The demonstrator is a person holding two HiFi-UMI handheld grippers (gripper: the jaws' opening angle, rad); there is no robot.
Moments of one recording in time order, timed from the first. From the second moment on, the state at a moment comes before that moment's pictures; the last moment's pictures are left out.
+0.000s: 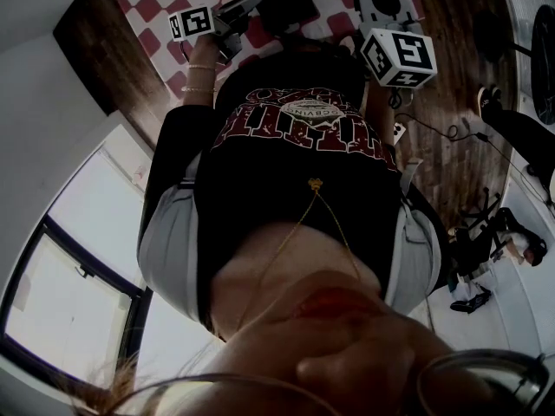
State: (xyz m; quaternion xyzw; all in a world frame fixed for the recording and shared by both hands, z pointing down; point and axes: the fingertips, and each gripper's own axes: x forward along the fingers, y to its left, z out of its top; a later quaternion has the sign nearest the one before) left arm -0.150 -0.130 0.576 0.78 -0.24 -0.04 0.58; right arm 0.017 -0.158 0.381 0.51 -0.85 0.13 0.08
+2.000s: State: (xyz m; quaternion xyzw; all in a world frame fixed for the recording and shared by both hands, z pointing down) left arm -0.144 -0.132 0.594 0.78 -0.29 -0.02 0.55; right arm 0.009 -0.162 0.376 0.49 -0.86 0.12 0.08
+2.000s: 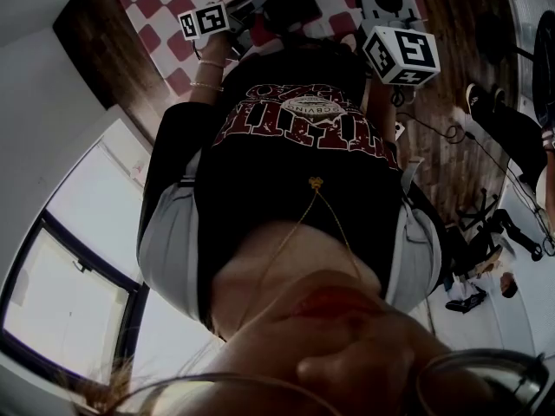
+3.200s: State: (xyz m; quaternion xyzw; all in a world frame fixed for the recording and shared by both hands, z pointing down) left arm -0.150 -0.123 0.600 0.75 -0.32 0.06 0.57; right arm 0.010 -0.159 0.376 0.49 -0.86 0.12 0.07
